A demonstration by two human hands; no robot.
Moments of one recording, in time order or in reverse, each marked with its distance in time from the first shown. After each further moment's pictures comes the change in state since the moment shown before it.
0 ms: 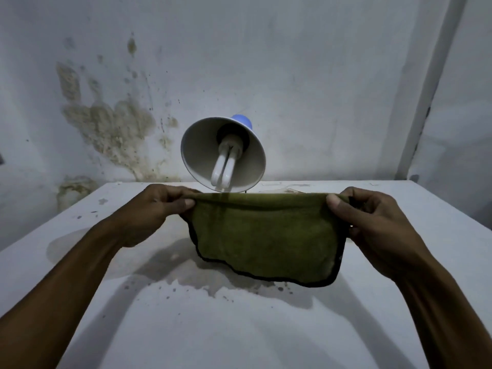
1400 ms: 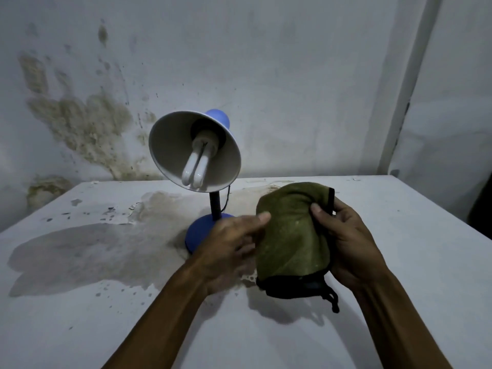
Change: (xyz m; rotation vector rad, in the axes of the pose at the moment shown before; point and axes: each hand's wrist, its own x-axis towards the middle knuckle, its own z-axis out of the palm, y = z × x) left_hand 0.002 0.011 0.157 -0.566 -0.056 -0.290; right_hand 0.006 0.046 -0.003 0.419 0.077 0.065
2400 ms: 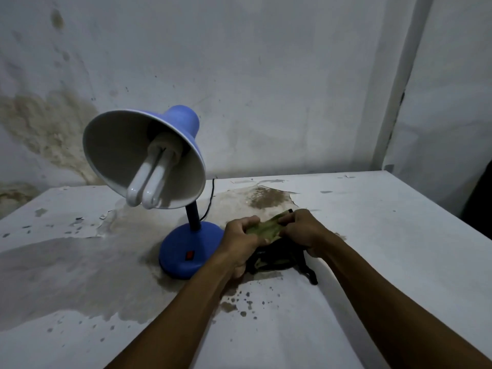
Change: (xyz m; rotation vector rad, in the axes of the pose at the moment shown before) left_hand 0.127 -0.055 0.020 0.115 0.208 -0.068; right_hand 0.116 0.054 -0.061 -0.940 0.162 0.437
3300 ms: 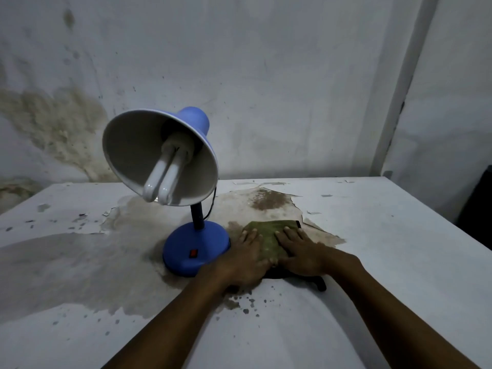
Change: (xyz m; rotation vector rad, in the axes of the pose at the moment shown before) left_hand -0.009 -0.012 -0.017 1.372 -0.377 0.186; right_hand -0.010 0.032 0.001 -1.033 -0.343 -0.122
